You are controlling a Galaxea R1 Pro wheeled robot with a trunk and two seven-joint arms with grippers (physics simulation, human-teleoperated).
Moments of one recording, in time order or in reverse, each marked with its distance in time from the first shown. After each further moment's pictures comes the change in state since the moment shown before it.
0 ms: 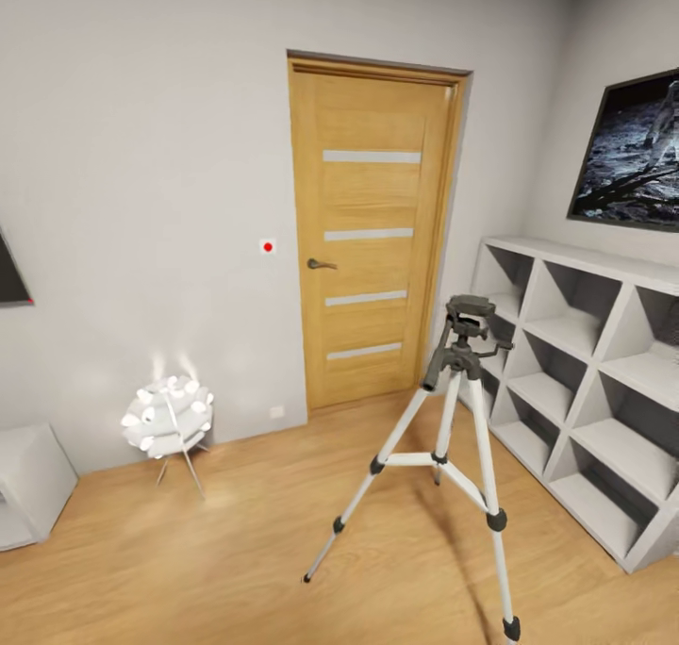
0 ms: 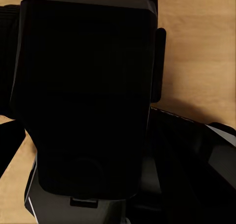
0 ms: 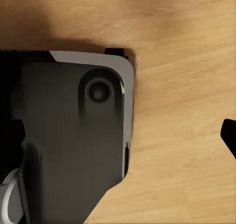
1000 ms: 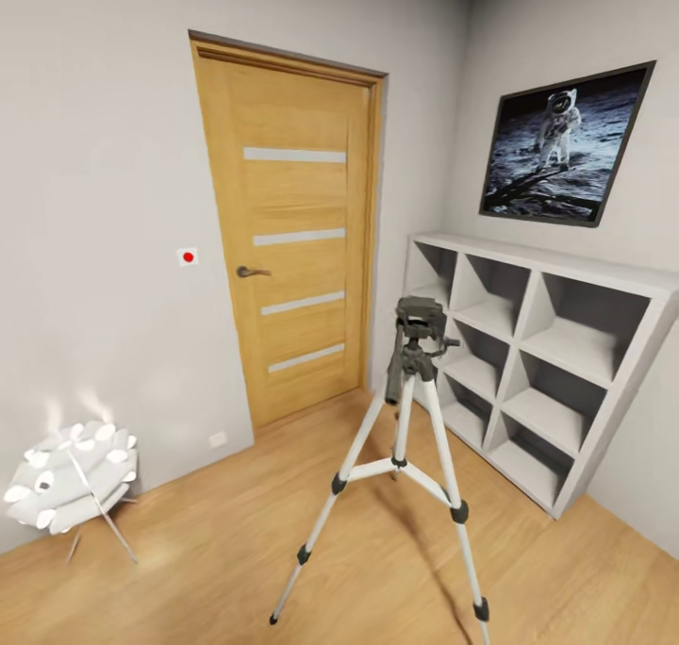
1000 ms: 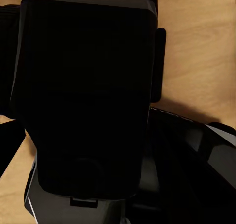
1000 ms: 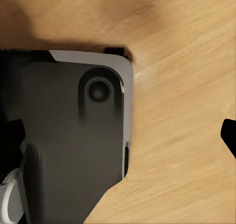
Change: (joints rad) left arm 0.000 -0.001 -0.001 0.000 -0.001 0.000 0.000; right arm 0.000 -0.001 -0.001 0.000 -0.001 0.003 0.000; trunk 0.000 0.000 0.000
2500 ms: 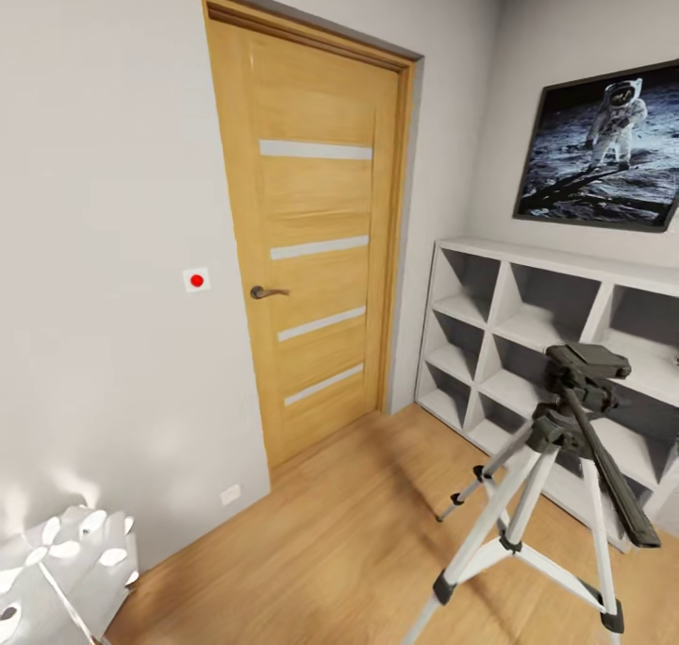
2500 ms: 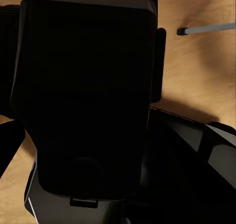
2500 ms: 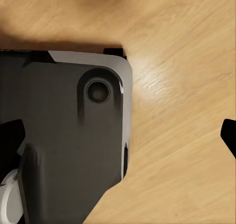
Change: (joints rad) left arm 0.000 0.001 0.000 0.000 -0.002 0.000 -0.003; right arm 0.000 0.001 0.001 0.000 0.001 -0.003 -0.004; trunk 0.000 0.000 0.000
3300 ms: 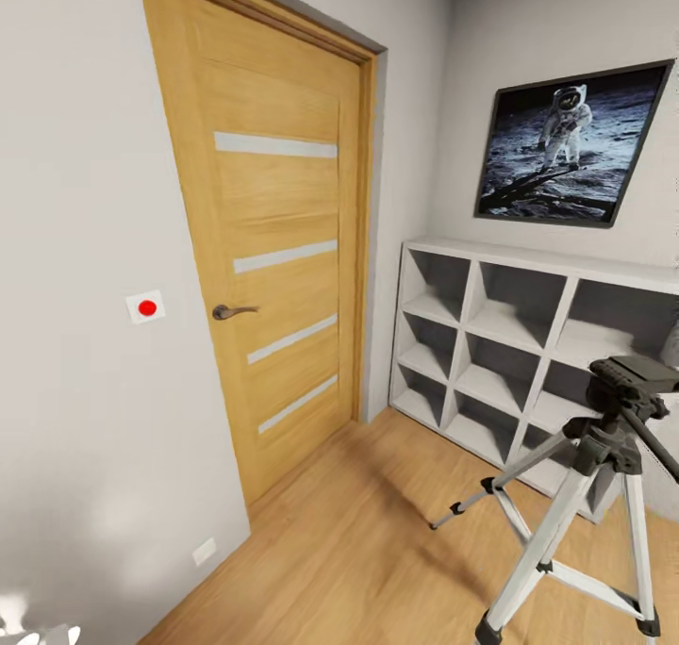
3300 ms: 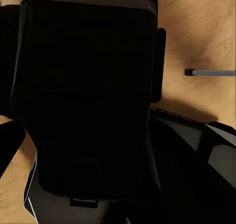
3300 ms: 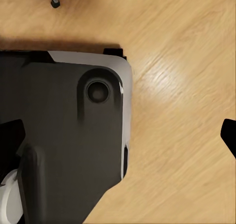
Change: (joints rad) left arm 0.000 -0.002 0.000 0.000 0.001 0.001 0.003; right arm 0.000 0.000 0.000 0.000 0.000 -0.001 0.000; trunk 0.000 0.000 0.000
